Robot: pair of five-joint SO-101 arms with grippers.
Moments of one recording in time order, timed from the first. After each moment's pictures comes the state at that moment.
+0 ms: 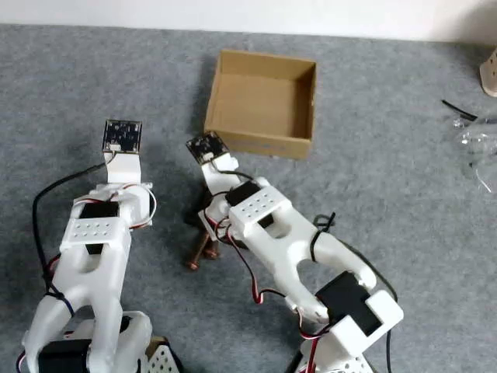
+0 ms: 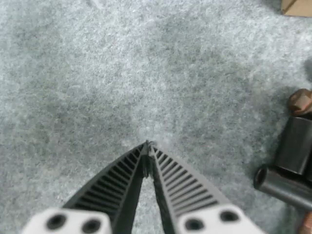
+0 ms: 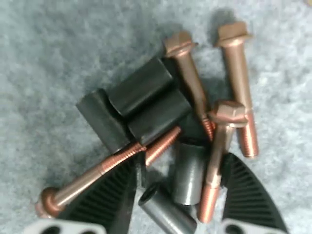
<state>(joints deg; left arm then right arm) -10.8 -28.2 58.9 35.0 -0.5 -41.6 2.8 28.0 46.0 -2.2</state>
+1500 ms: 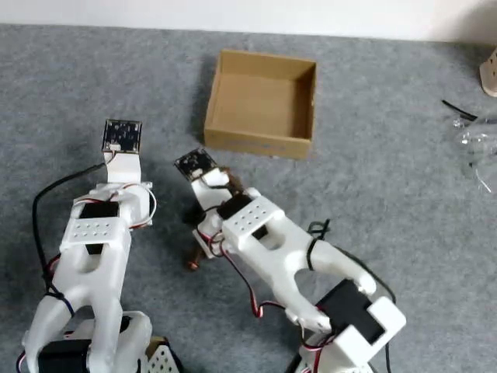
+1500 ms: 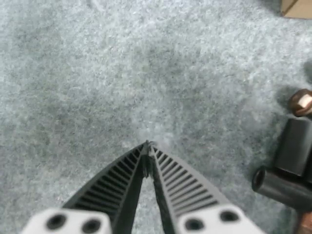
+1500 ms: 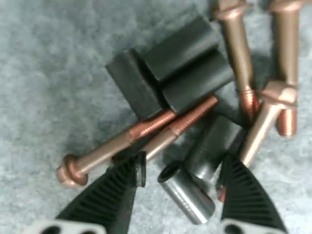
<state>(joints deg) -10.8 -28.2 58.9 34.7 -0.5 -44.5 2.2 31.2 49.5 -2.2</state>
